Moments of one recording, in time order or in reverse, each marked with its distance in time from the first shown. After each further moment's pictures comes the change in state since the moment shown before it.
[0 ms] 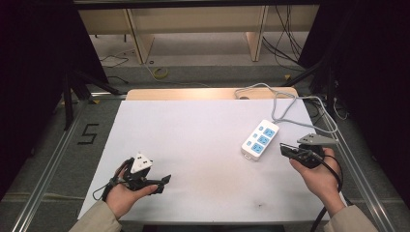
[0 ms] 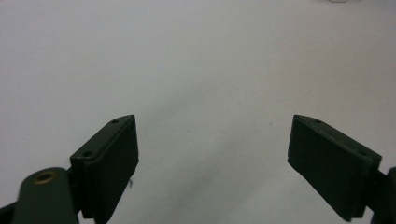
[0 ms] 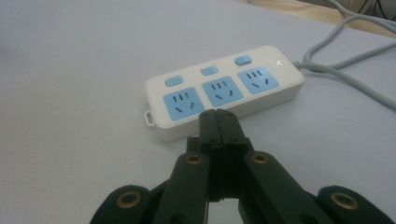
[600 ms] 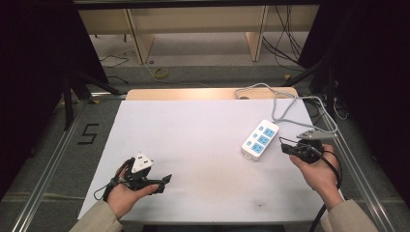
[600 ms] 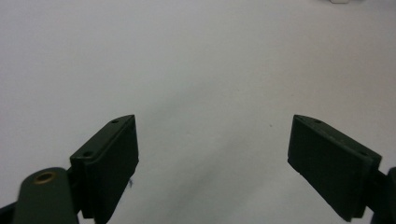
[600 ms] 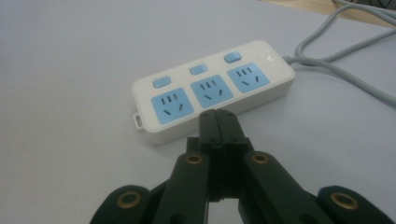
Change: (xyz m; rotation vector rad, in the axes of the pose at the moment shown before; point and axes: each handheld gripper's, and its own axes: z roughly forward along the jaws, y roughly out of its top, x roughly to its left) left arm -0.001 0.000 0.003 0.003 0.001 -0.011; right arm -0.005 0.008 0.005 0.031 -0.017 0.035
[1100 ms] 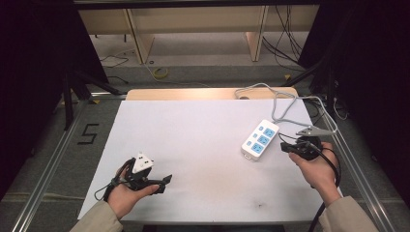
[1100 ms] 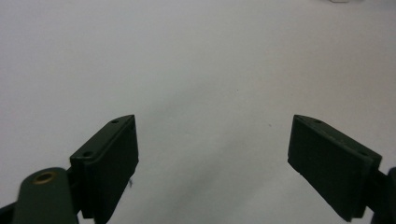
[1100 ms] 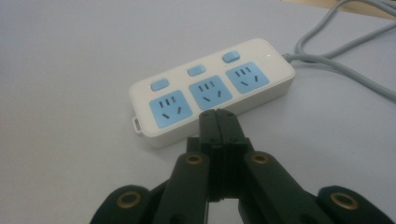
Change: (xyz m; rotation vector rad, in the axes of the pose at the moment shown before) left arm -0.002 0.000 0.000 -0.004 0.001 0.003; right arm -0.002 0.006 0.004 0.027 0.002 0.029
